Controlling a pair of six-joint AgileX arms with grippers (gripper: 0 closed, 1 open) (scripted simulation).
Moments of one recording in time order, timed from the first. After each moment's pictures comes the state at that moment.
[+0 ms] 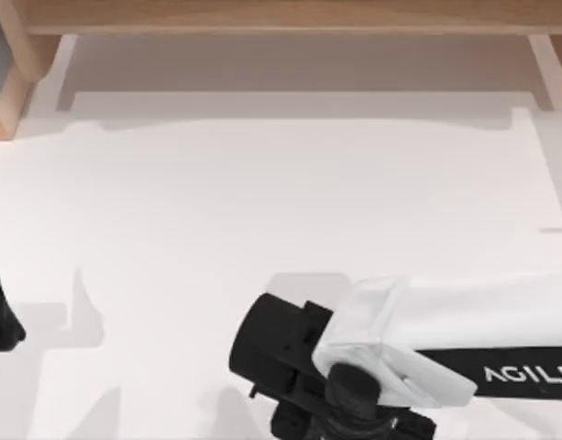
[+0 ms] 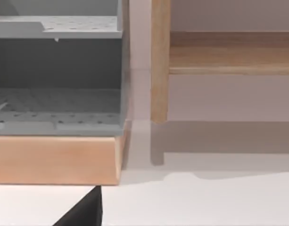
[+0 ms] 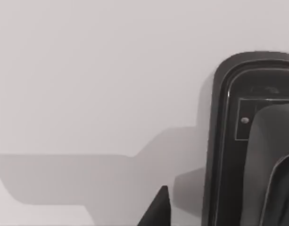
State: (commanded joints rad) left arm 0.00 0.00 0.00 0.00 0.00 0.00; right arm 1.08 1.88 1.07 -0.75 0.10 1.49
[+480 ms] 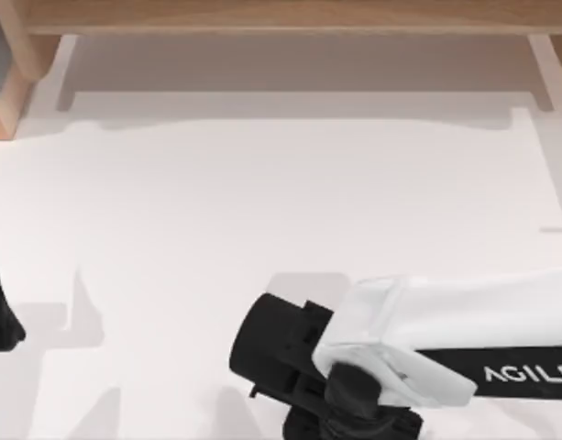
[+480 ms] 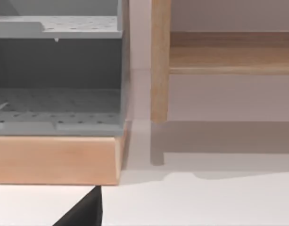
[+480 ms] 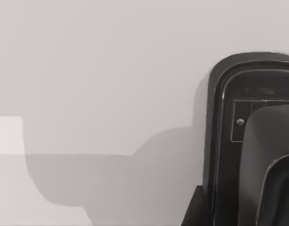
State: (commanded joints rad) left arm 0.00 0.00 0.00 0.00 0.00 0.00; right arm 1.08 1.88 1.07 -0.75 0.10 1.49
